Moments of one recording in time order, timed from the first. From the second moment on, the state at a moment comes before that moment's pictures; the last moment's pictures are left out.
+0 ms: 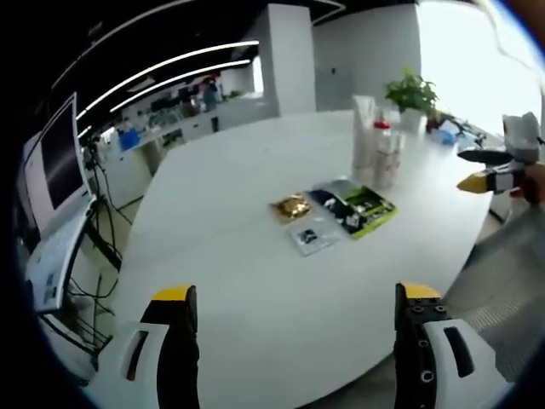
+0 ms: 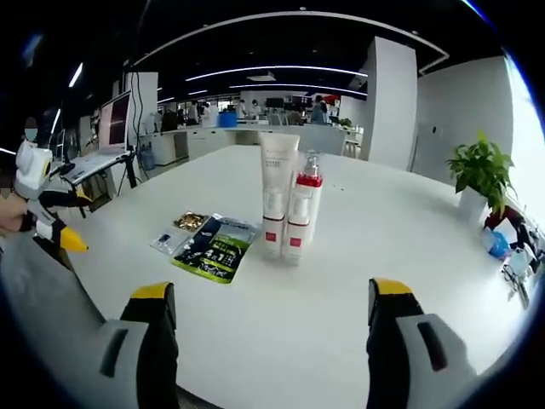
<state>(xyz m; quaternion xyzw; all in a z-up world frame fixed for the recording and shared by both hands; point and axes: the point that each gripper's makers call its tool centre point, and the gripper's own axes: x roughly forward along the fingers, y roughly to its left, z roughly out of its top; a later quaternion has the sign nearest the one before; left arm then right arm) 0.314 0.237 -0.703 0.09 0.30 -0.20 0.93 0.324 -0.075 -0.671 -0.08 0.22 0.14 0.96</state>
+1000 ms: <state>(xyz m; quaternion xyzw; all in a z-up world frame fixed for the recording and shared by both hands) 0.315 0.243 -0.704 0.07 0.31 -0.19 0.93 0.329 -0.092 -0.675 -0.07 0.23 0.12 0.96</state>
